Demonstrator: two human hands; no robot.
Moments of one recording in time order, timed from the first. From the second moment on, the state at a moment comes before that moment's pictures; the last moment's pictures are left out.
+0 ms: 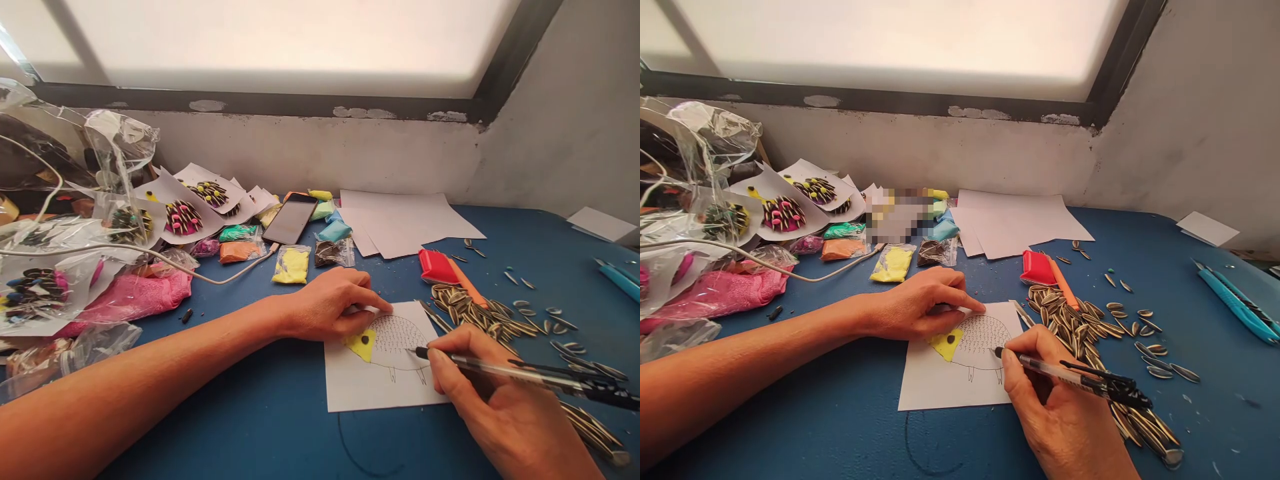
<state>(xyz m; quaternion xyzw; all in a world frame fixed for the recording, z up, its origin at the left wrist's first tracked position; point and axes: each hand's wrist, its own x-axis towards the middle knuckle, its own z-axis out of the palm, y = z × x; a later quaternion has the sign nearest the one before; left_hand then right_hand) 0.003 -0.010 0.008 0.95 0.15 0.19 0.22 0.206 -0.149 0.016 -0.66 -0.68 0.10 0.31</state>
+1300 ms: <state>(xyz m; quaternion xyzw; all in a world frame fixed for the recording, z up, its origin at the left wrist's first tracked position) 0.004 -0.010 0.008 0.94 0.15 0.20 0.22 0.198 -0.154 0.022 -0.68 -0.64 0.12 0.34</state>
